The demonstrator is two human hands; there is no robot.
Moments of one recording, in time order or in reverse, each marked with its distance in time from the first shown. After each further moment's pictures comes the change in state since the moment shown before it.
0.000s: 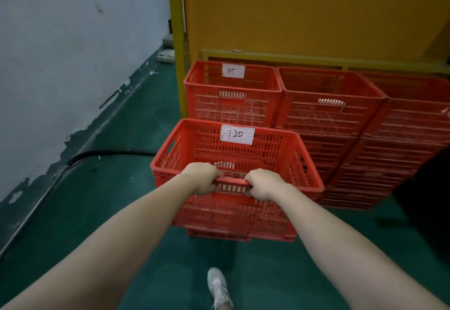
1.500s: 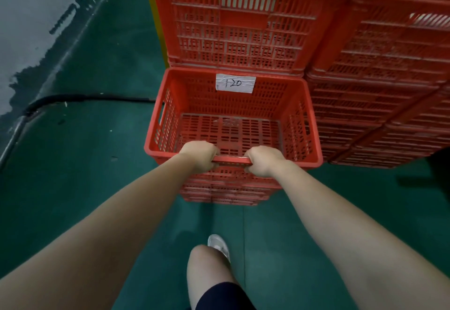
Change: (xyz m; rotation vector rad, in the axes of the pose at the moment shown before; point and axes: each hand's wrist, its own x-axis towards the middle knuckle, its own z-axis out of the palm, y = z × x) left_hand 0.222 -0.113 0.171 -0.146 -0.194 -0.062; right_hand 0.261 0.075 0.129 0.066 -0.196 0.043
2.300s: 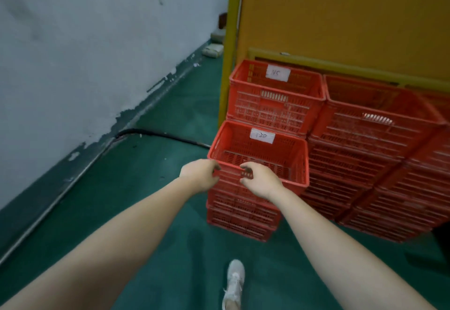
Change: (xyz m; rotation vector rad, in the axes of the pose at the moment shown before) left_hand -0.347 0.084 -0.073 -0.260 0.403 -0.362; right_hand -0.292 -0.145 -0.061 0.330 0.348 -0.163
